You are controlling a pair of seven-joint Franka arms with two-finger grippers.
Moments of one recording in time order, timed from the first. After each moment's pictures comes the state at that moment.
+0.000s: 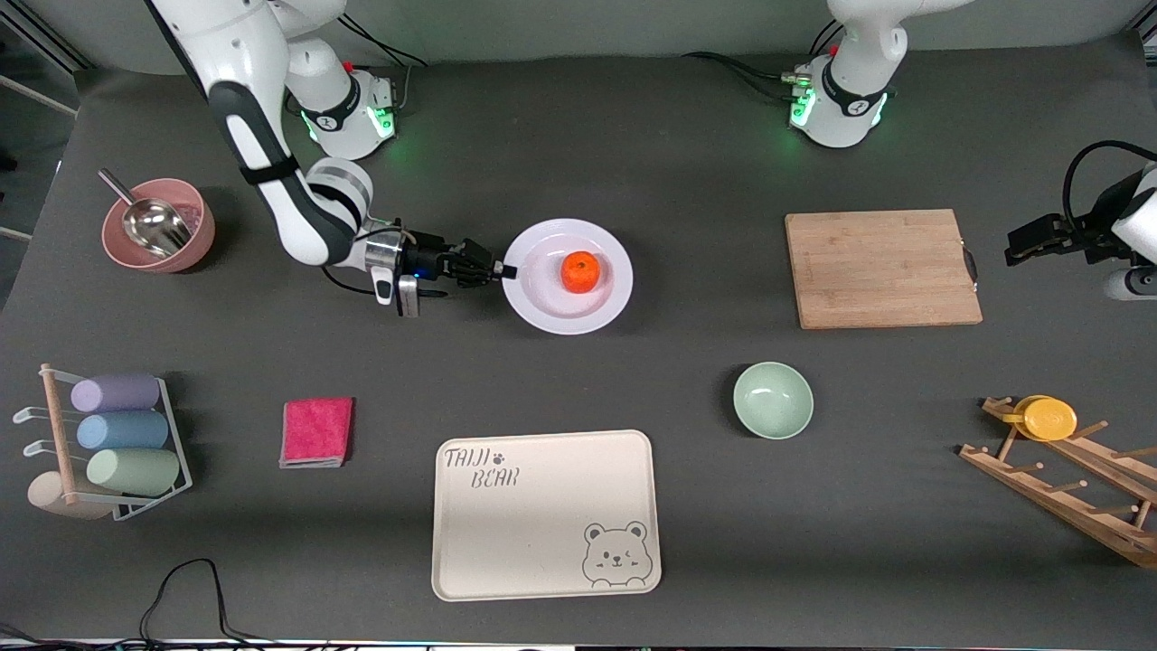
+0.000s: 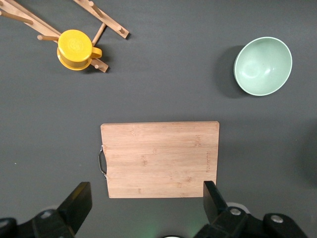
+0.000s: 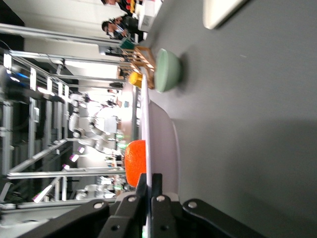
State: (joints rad) left arm 0.08 -0.03 -0.01 -1.73 0.02 1.61 0.06; right arm 0.36 0.20 0.04 -2.47 1.96 2.04 -1.19
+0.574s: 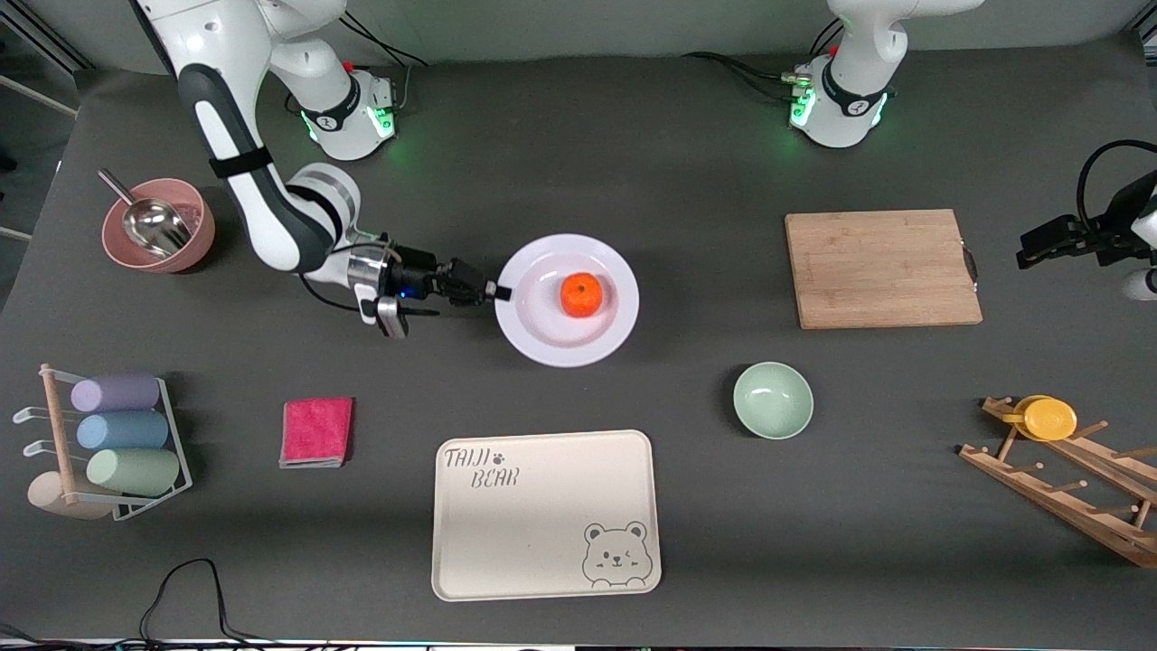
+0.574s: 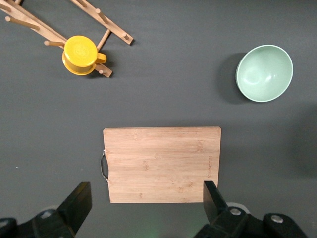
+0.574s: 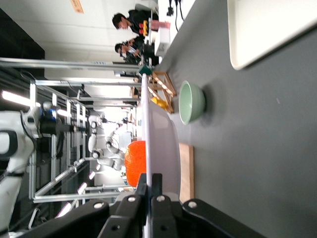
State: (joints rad) left arm 0.00 -0.03 0.07 -1.74 0.01 1.63 0.06; right arm 0.32 0.28 0.03 -2.29 1.96 2.05 -1.06
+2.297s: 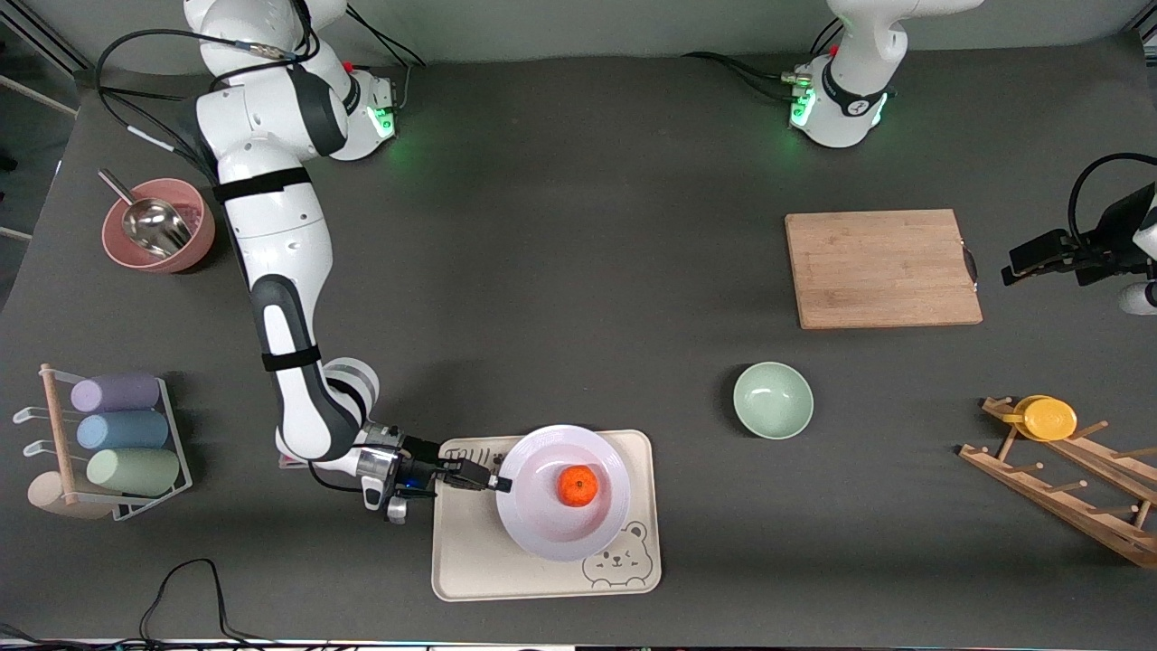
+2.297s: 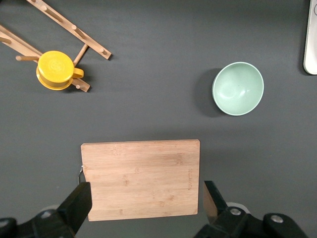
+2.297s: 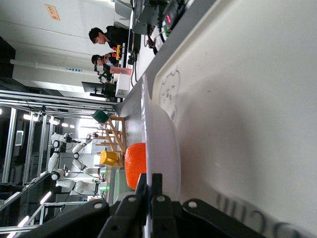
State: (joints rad) left arm 0.03 0.00 0.06 -1.72 -0.09 1.69 0.08; right arm 0.30 1.13 -0.13 -1.21 1.77 2.06 -0.87
